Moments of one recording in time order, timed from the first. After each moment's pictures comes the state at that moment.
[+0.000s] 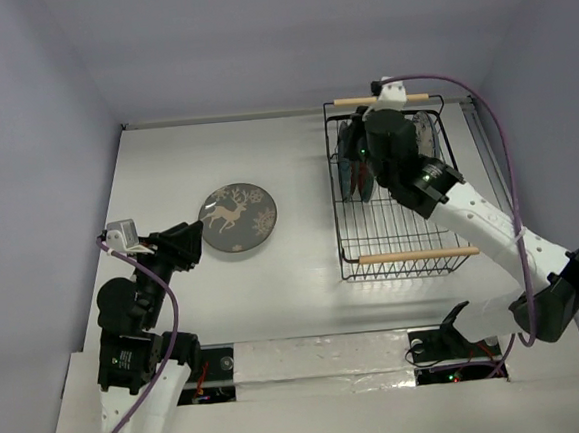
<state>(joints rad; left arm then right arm) -0.19 0.22 0.62 -0.32 0.09 -0.54 0.73 1.36 1.40 -0.27 0.50 0.45</state>
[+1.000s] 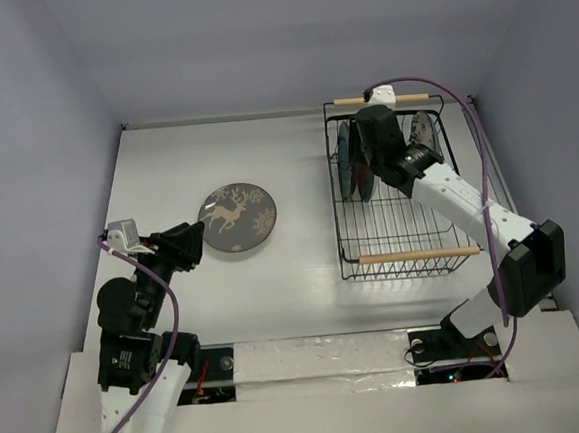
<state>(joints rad) -0.19 0.22 0.62 -0.32 0.10 -0.54 0.54 1.50 1.39 -0.40 0.52 0.32</state>
